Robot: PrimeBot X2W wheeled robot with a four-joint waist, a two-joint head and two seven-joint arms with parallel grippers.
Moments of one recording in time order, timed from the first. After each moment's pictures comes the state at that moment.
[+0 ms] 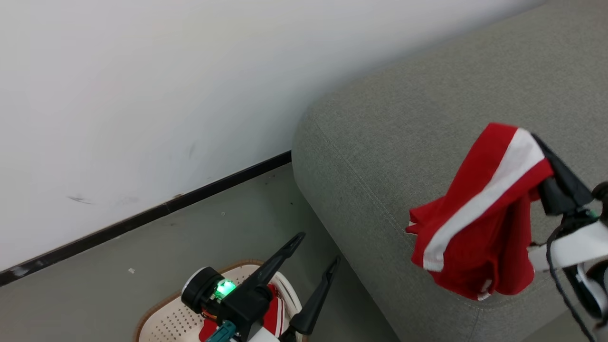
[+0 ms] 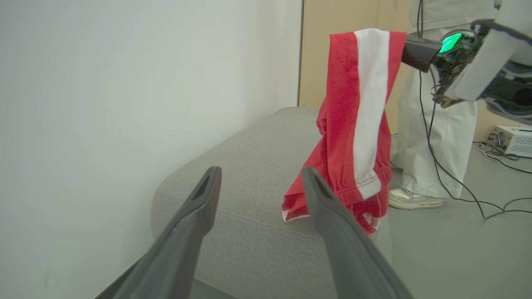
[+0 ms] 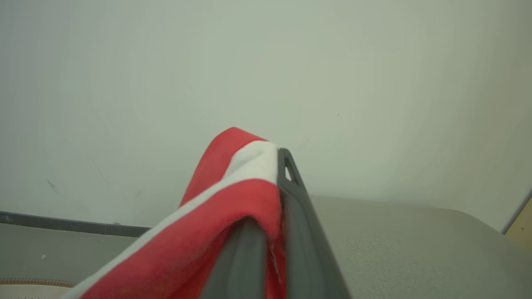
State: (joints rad) left arm -0.15 0.08 -0.60 -0.04 -0.27 -0.02 -0.19; right arm -0.14 -0.31 0.02 -0.10 0.04 0.13 -0.23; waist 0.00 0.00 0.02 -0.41
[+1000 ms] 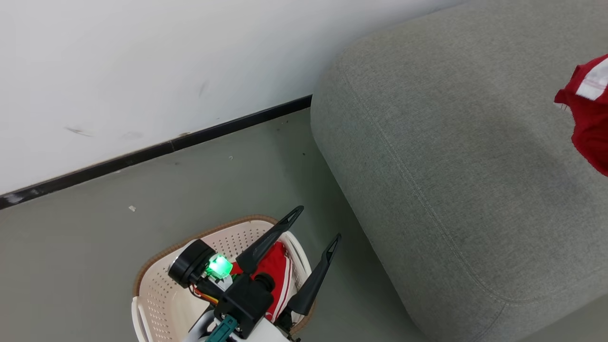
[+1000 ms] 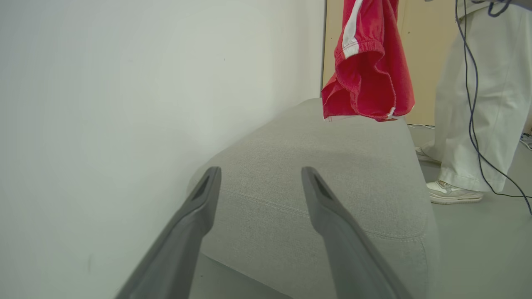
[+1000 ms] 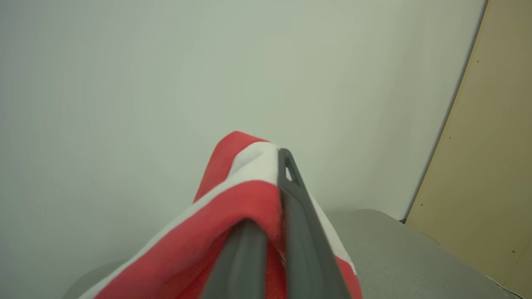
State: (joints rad) left arm -0.21 0.14 -0.60 -0.16 -0.17 0.03 -0.15; right arm -0.72 -0.51 -0.19 0.36 0.18 0.13 -0.17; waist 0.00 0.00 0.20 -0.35
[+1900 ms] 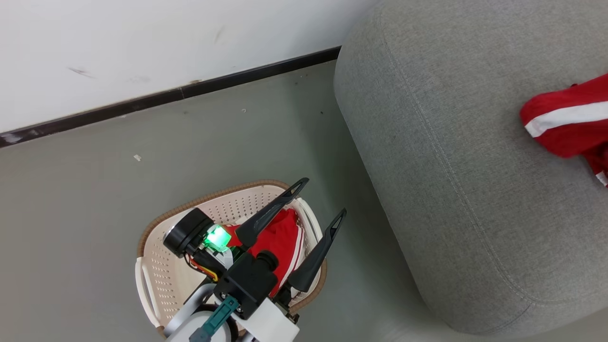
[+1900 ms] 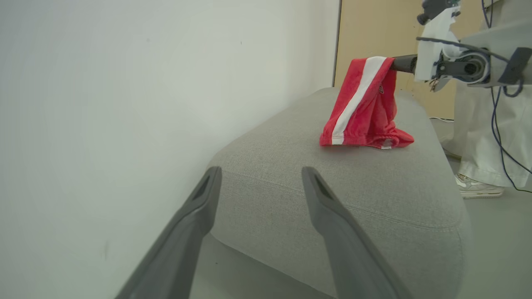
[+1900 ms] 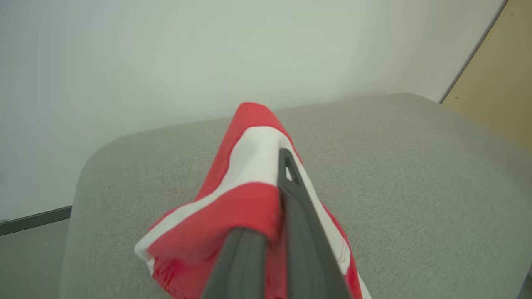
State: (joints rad) left arm -0.31 0.17 -0.60 -0.20 -0.13 0.00 -0.11; right arm -0.58 -0.41 -0.23 0.60 0.16 0.13 -0.25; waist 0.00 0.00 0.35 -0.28
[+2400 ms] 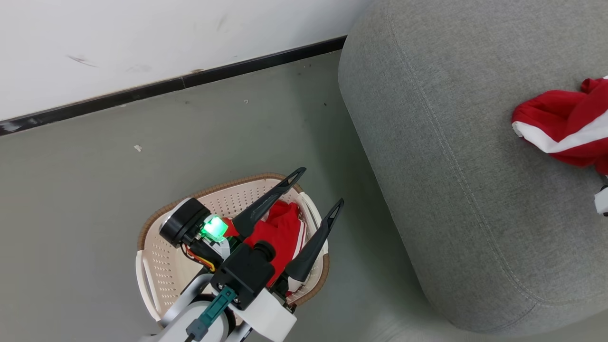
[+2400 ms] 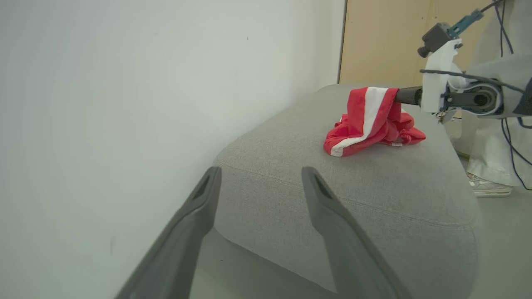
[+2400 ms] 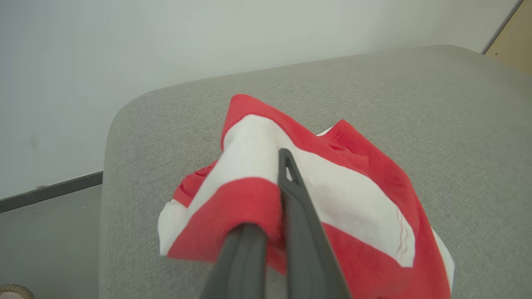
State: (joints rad) left arm -0.34 0.17 -0.59 -0.19 -0.13 0.00 -0.11; right arm -0.53 -0.31 -0.22 0.63 0.16 0.13 -0.25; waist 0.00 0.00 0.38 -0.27
